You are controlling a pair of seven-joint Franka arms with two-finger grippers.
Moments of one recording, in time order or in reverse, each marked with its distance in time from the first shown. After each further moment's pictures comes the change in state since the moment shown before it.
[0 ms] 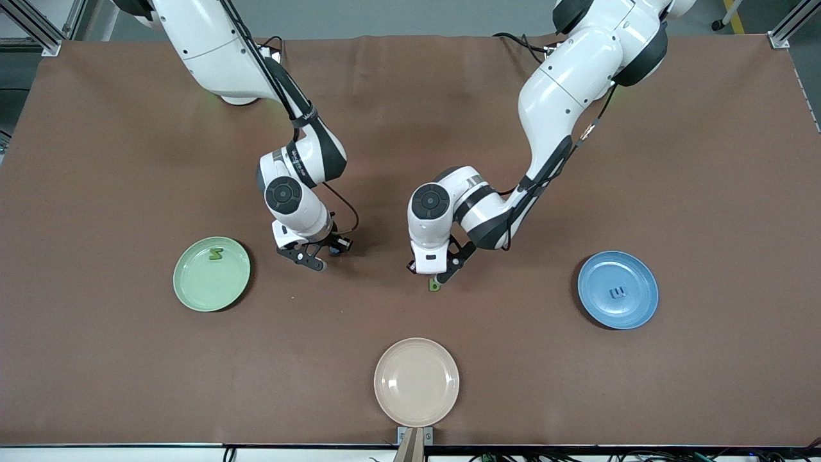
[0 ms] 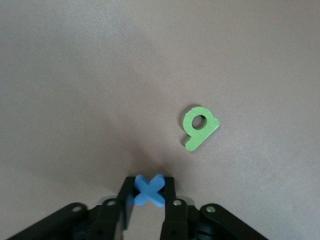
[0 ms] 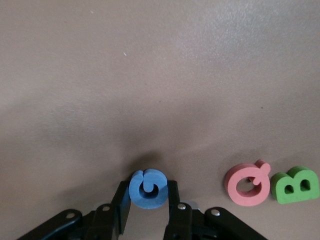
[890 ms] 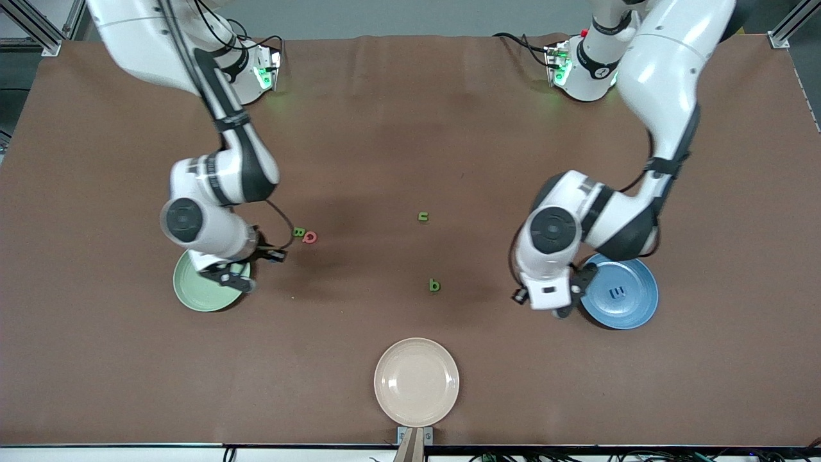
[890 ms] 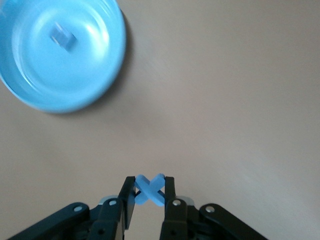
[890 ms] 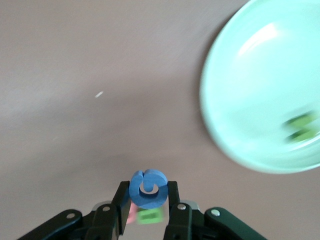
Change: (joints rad) left arm 0.367 -0.311 -0.006 -0.182 0.001 -0.218 0.292; right arm -0.218 -0.140 -0.104 0.081 -0.011 -0.346 -0.409
